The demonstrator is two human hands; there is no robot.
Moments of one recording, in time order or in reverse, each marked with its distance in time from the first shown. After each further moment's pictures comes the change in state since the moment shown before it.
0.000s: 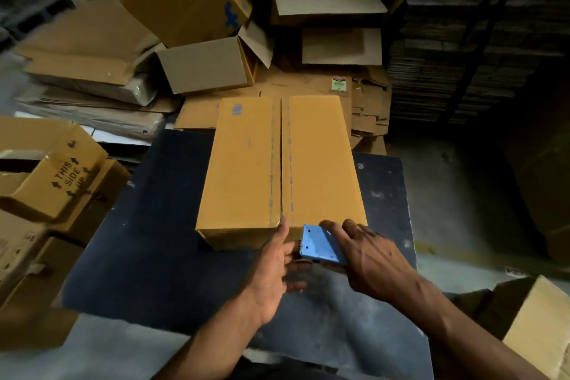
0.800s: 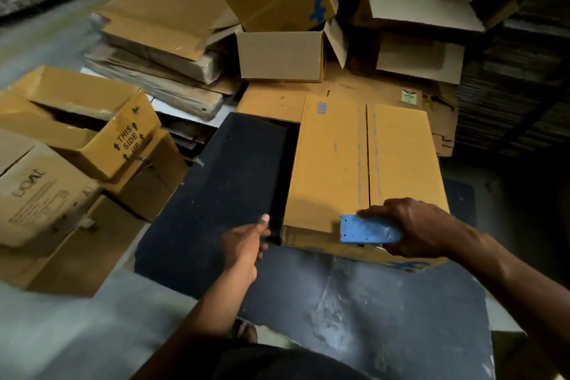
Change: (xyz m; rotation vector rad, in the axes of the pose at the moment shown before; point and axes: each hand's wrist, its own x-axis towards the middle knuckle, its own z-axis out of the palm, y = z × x) left_hand 0.038 0.035 -0.223 -0.162 0.650 0.211; right_hand 0.142 -0.062 -0.054 -0.101 -0.290 -0.118
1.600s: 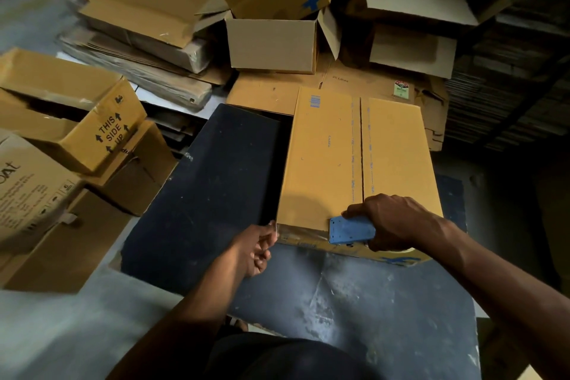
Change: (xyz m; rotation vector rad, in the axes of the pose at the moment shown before) left_hand 0.046 -0.022 0.016 0.109 -0.379 -0.521; right_hand 0.027 -0.030 -0.008 -0.155 -0.132 0.078
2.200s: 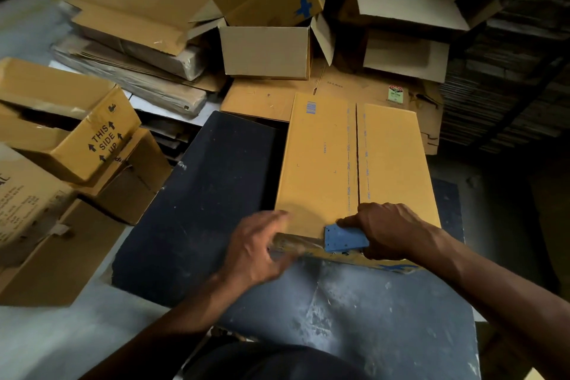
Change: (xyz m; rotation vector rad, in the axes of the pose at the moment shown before) left_hand -0.020 -0.003 0.004 0.983 0.327 1.709; right_hand -0.001 -0.005 -0.006 -0.088 -0.027 -0.006
